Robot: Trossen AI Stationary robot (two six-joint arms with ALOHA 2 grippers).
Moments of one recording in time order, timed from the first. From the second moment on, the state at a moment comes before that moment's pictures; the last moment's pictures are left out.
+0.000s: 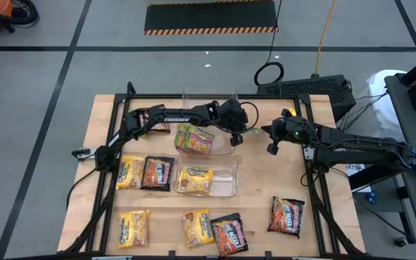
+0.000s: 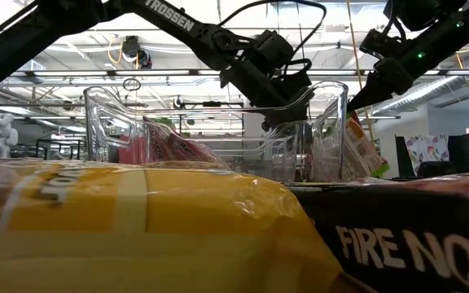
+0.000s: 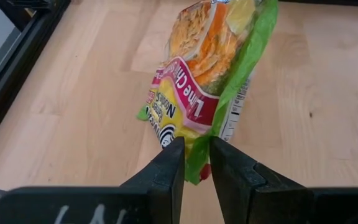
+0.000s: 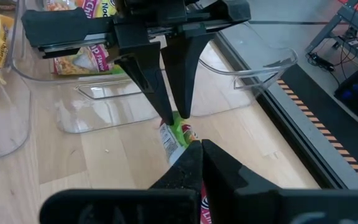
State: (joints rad) left arm 0.28 2.28 1.84 -0.27 0.12 0.13; right arm -0.29 0.71 0.44 -0.29 0.23 -0.12
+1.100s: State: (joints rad) left arm 0.28 2.25 1.84 -0.31 0.13 0.13; right arm -0.29 0.70 0.44 -0.28 0.23 -0.13
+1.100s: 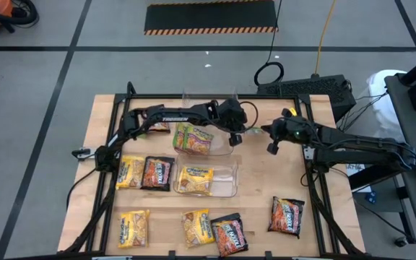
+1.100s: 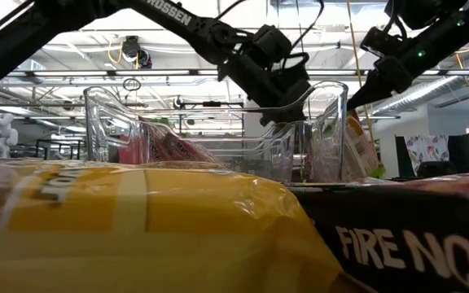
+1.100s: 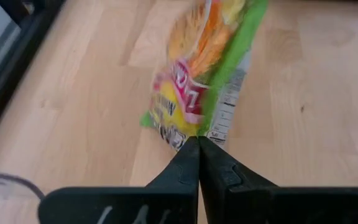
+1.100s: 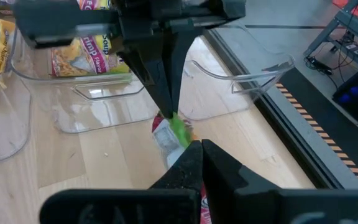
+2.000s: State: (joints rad) left arm 0.27 2.24 2.18 -0.67 0.13 0.15; right arm -0.29 0.64 0.57 -0.24 0.23 -0.21
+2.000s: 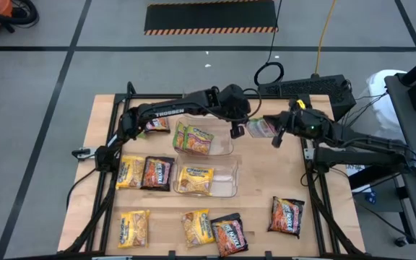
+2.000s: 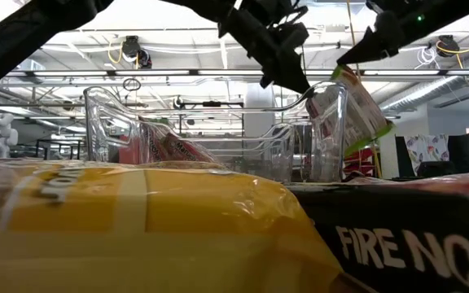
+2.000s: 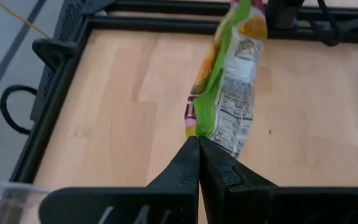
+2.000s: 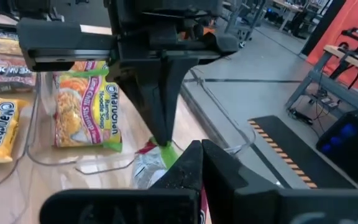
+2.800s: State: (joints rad) left arm 0.22 2.22 2.36 -0.96 0.13 0.18; right arm -0.29 0.71 0.60 -0.20 0.09 -0.20
